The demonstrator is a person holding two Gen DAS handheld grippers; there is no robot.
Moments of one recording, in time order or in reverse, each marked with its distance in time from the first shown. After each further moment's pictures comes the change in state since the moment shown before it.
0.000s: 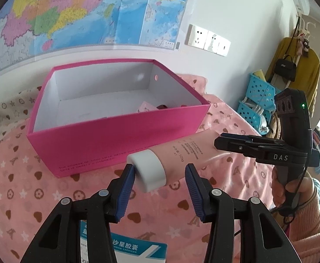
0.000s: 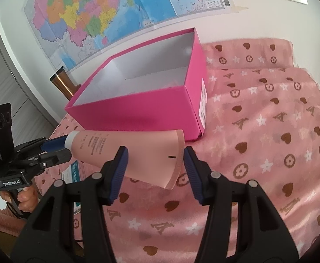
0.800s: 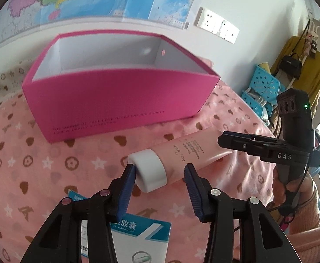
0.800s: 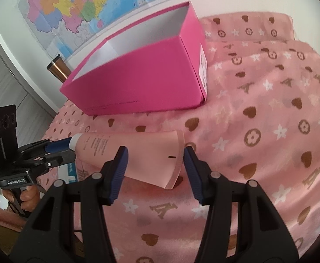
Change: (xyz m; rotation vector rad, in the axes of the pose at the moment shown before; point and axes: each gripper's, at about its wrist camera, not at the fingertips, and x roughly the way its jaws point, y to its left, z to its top) left arm 0.014 0.010 -0.034 -0.068 0.094 -0.014; right arm 0.018 -0.007 -0.030 0.042 0.078 0.021
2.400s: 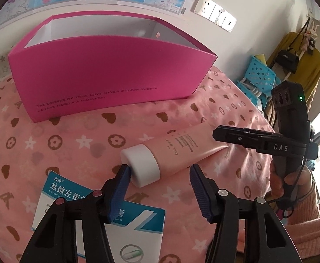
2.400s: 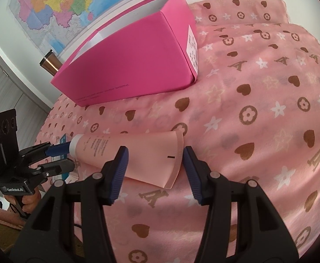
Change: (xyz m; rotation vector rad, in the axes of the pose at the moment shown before) left arm 0.020 0.001 -0.016 -0.019 0.082 -0.062; right arm 0.009 -0.013 -0.013 0.046 0.063 -0.018
